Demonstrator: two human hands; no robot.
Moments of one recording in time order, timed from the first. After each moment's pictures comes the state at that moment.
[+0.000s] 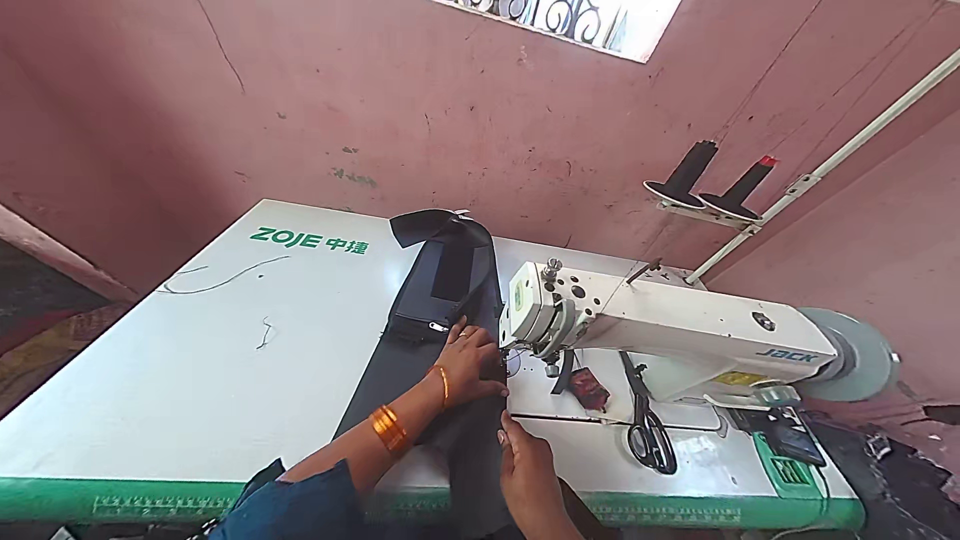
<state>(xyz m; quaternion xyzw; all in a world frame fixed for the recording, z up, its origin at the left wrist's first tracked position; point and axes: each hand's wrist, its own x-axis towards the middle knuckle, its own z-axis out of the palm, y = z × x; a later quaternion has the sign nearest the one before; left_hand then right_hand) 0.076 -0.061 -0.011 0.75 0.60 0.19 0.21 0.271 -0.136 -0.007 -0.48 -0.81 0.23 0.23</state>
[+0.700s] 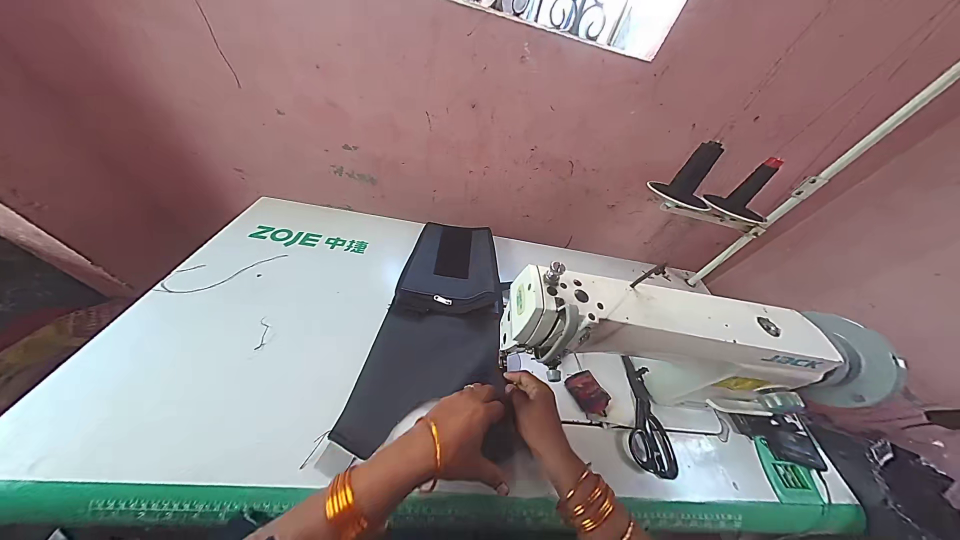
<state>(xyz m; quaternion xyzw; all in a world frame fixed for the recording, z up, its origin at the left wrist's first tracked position) 0.097 -0.124 0.030 0.77 0.53 0.10 0.35 0.258 -0.064 0.005 -0.52 -0.70 0.44 0.23</state>
